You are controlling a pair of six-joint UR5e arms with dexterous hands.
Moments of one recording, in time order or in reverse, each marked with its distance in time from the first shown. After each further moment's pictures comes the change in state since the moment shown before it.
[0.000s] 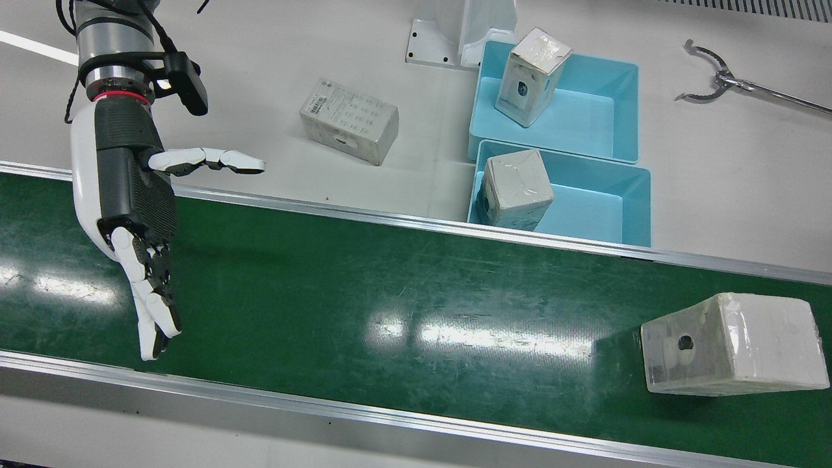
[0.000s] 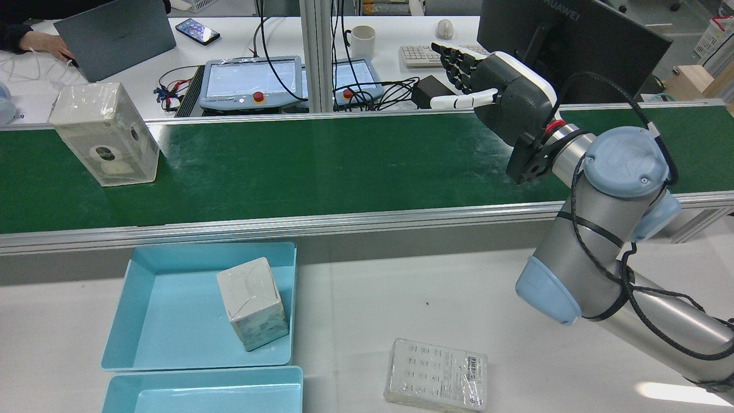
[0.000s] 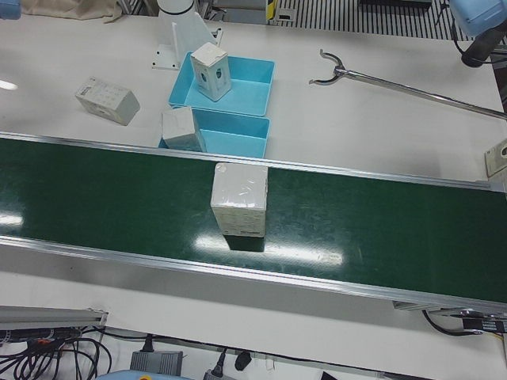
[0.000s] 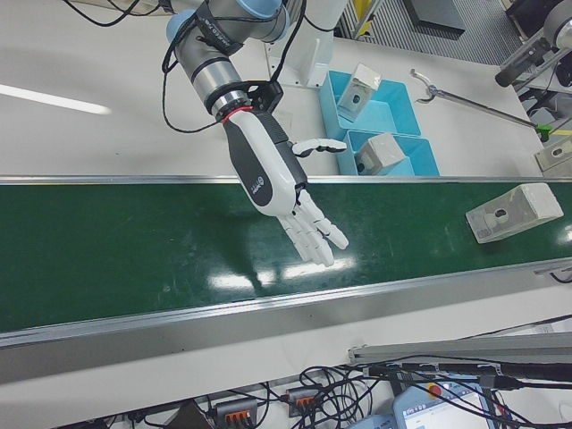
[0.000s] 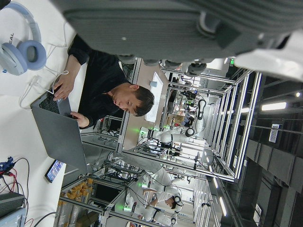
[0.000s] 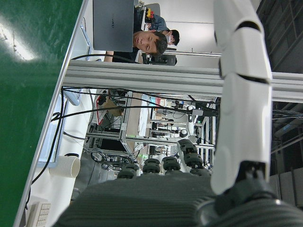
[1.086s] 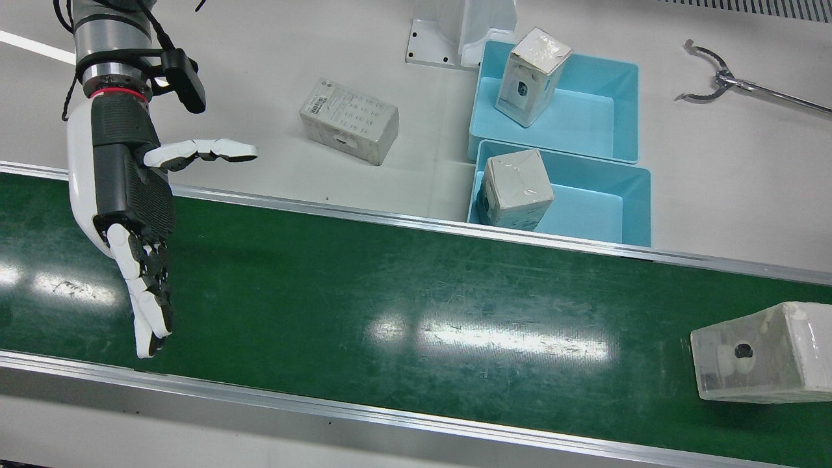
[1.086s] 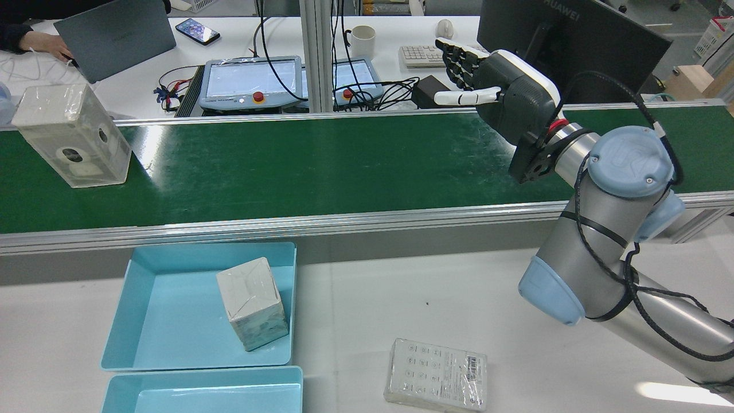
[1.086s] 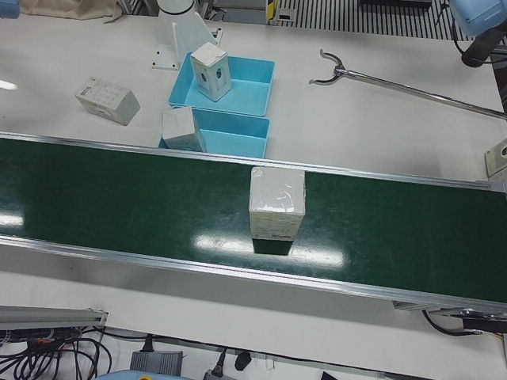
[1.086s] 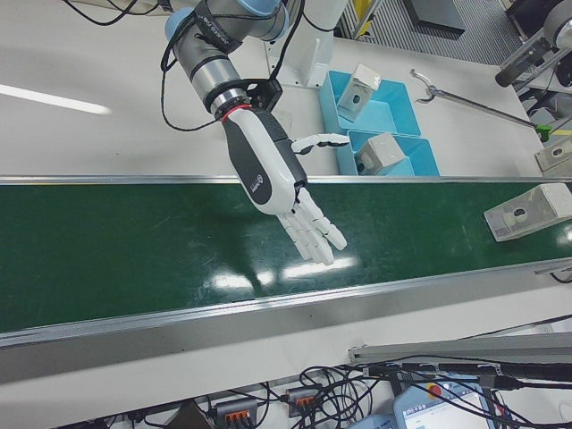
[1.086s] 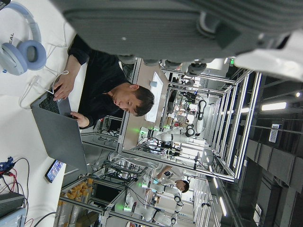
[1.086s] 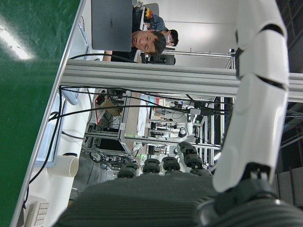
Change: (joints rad) left arm 0.000 0.000 0.000 0.000 0.000 0.000; right arm 0.003 -0.004 0.008 0.000 0.000 -0.001
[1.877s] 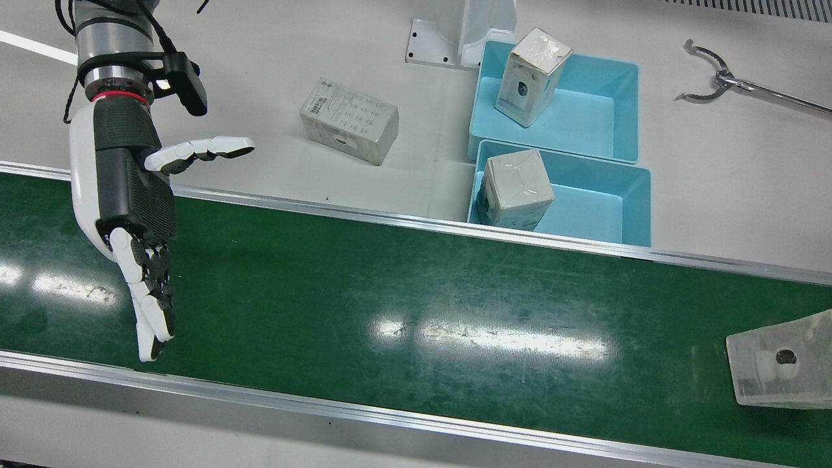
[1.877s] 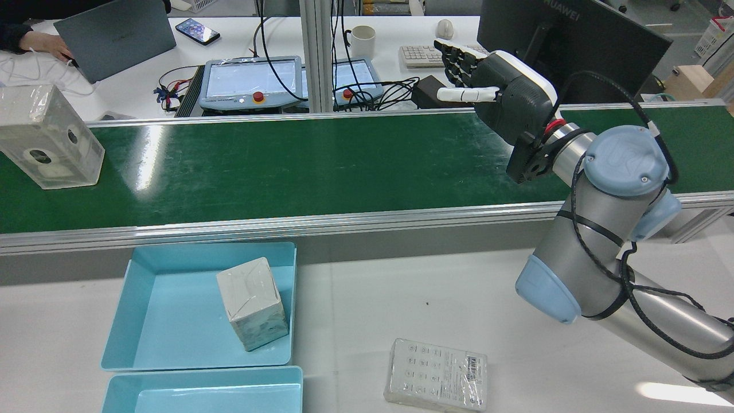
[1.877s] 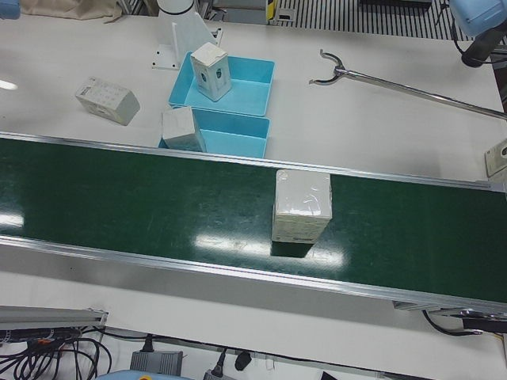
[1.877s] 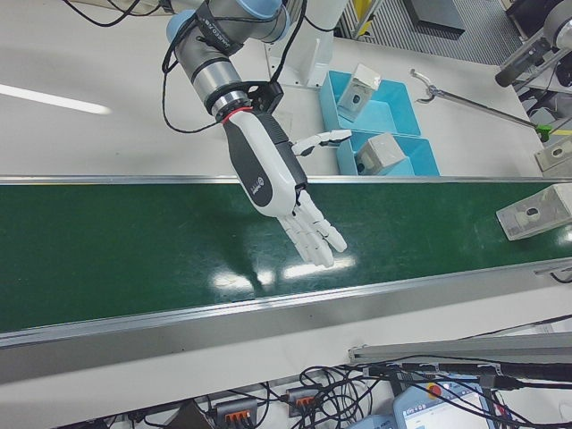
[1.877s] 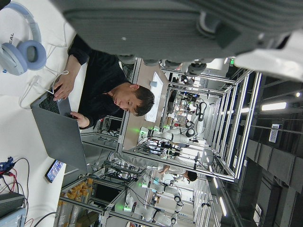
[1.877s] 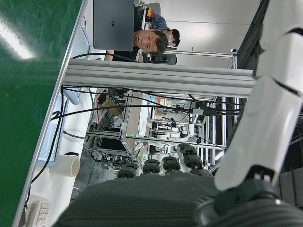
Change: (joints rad) left arm 0.000 0.000 0.000 0.000 0.000 0.000; right arm -0.001 0.007 -0.012 -0.001 0.000 -0.002
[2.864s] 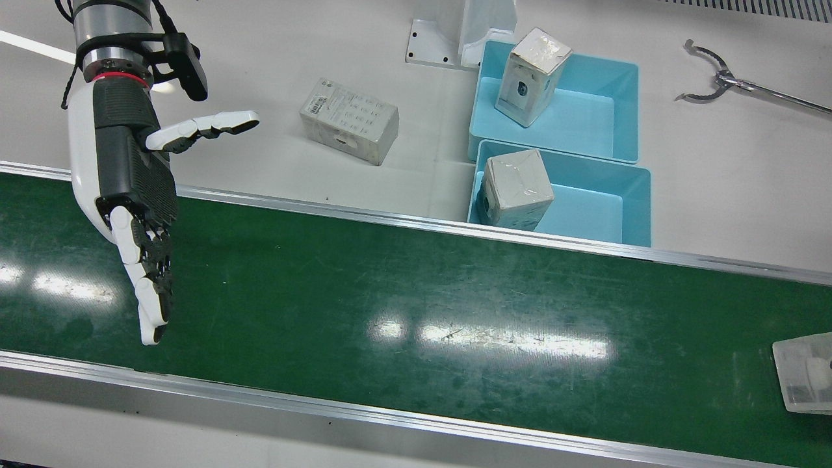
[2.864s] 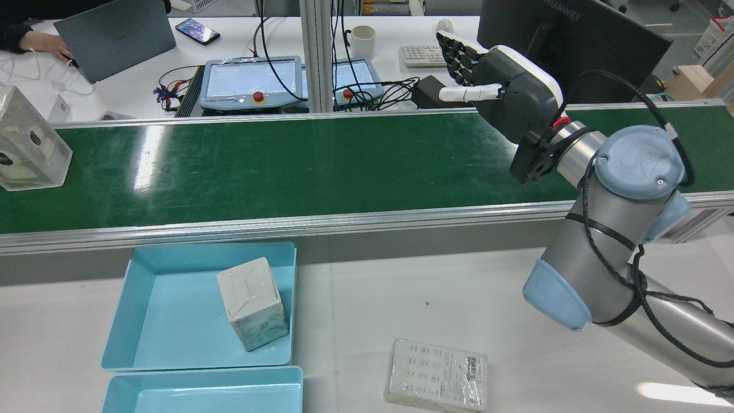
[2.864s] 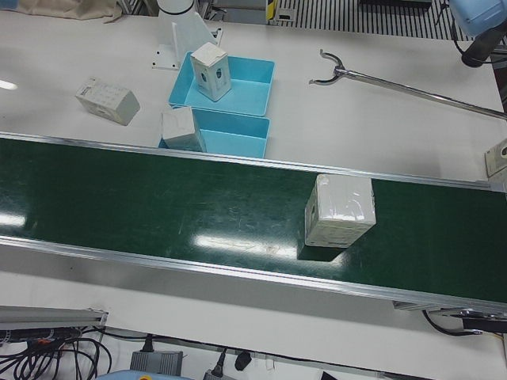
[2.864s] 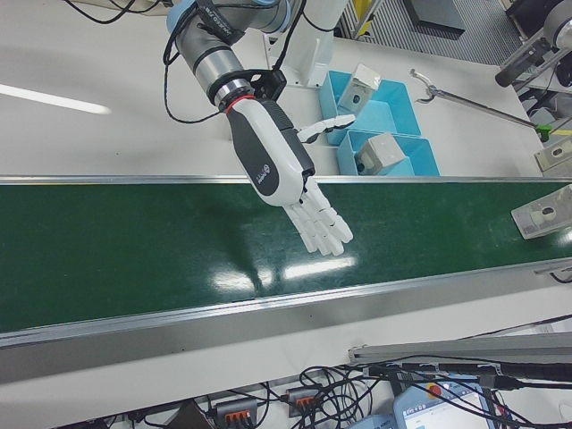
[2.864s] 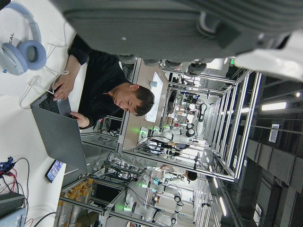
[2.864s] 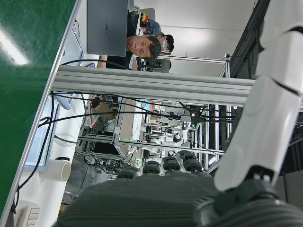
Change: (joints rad) left arm 0.000 0.000 0.000 0.000 0.000 0.000; right arm -0.001 -0.008 0.049 -0.009 -0.001 -0.019
